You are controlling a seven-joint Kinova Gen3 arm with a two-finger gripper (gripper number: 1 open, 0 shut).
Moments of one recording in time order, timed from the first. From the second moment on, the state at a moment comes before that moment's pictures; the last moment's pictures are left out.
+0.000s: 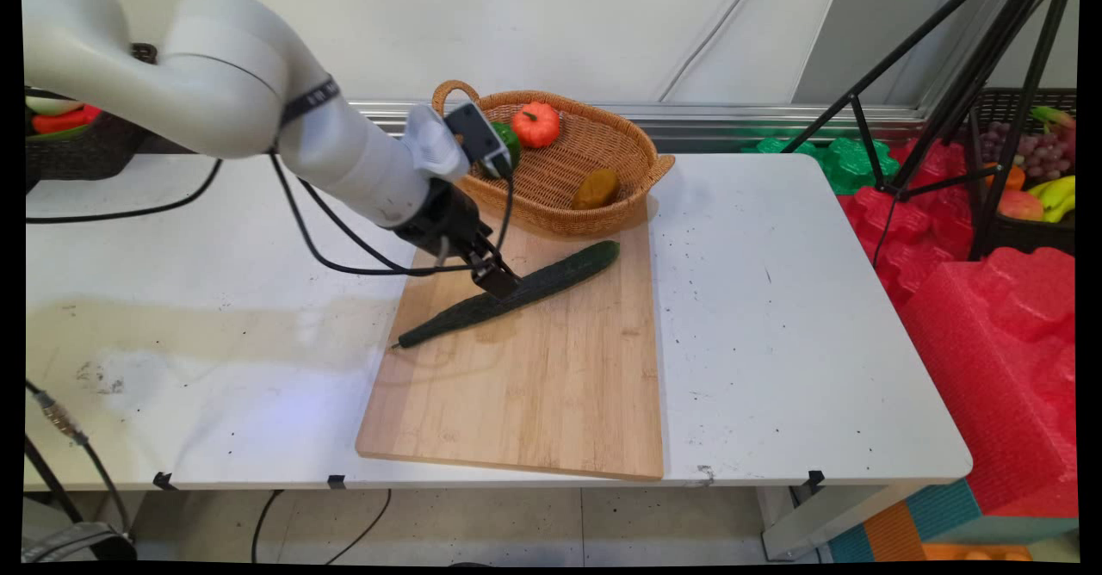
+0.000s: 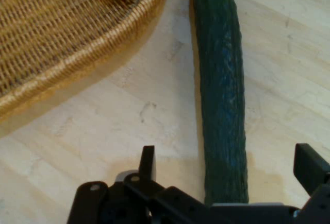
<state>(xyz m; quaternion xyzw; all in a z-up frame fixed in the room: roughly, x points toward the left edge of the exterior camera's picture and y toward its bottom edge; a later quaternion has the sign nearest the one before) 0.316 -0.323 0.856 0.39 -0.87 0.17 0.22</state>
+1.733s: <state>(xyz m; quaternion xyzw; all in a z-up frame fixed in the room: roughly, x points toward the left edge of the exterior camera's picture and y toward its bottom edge) 0.290 -0.340 0.810 0.39 -0.88 0.16 0.22</state>
